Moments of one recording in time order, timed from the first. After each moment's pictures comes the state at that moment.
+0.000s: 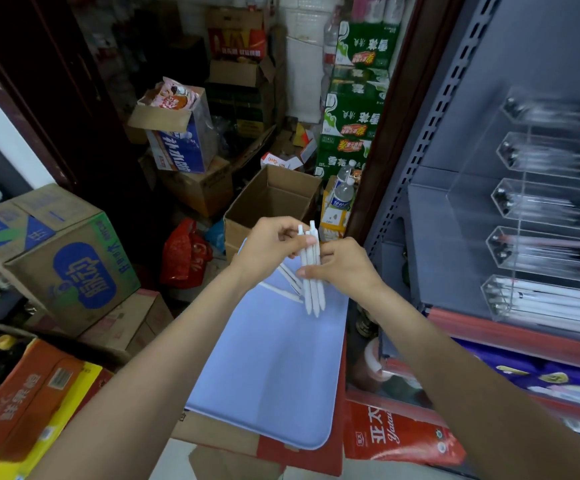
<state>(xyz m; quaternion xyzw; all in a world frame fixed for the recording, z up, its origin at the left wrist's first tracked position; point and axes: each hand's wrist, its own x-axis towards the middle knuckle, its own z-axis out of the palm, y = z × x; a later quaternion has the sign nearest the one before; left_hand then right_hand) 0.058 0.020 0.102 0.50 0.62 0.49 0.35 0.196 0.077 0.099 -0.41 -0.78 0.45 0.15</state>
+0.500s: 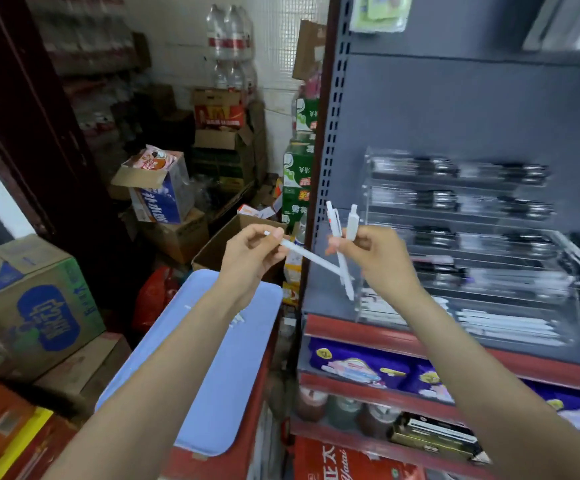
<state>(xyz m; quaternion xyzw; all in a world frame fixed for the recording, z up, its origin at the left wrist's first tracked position) 0.209 0.033 0.165 0.31 0.50 0.71 0.39 0.385 0.098 0.199 -0.38 -0.78 0.36 0.35</state>
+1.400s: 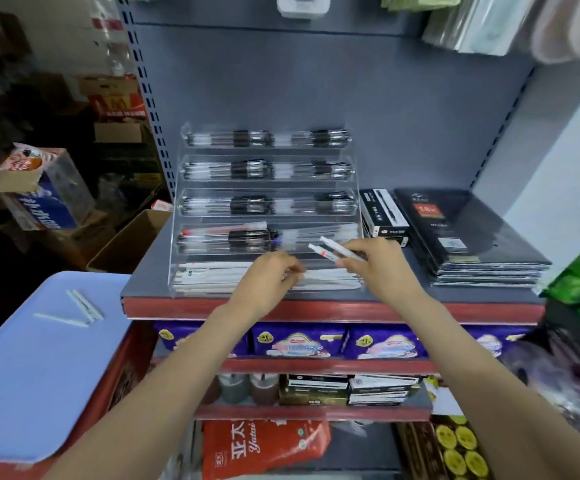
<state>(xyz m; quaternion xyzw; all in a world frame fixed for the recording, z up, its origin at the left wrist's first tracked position) 0.485 0.124 0.122 0.71 0.62 0.29 0.13 0.677 0.166 0.164 -0.47 -0.83 0.18 0.25</state>
